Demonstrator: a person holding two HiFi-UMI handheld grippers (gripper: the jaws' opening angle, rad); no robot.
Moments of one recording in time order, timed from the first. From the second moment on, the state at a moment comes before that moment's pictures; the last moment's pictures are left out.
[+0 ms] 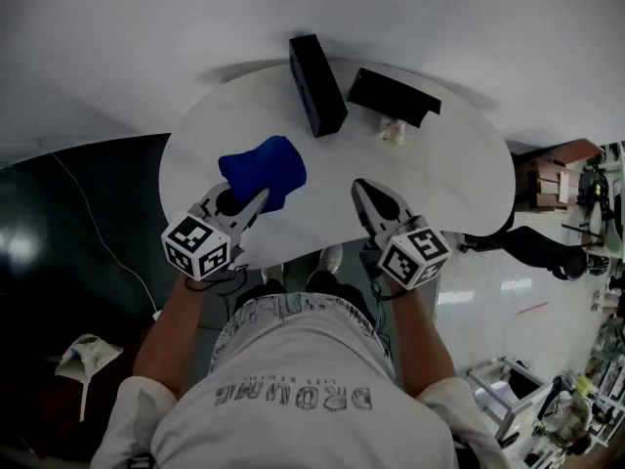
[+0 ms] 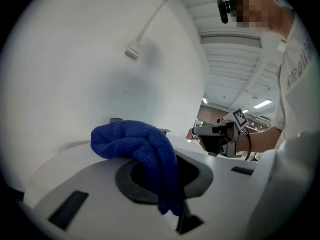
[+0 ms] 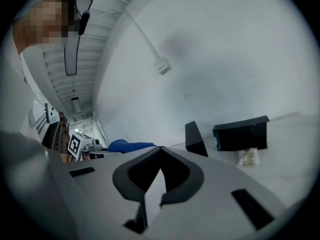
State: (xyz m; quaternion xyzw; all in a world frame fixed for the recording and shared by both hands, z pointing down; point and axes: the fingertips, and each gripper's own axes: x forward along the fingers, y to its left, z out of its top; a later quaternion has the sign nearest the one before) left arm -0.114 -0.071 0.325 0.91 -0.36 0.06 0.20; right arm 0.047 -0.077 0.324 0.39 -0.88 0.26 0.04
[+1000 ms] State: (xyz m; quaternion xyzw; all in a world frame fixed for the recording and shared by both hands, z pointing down) left arm -0.108 -0.077 0.326 0.91 -0.36 0.06 0.20; right arm 0.047 -0.083 0.331 0.38 -0.88 0.27 0.05
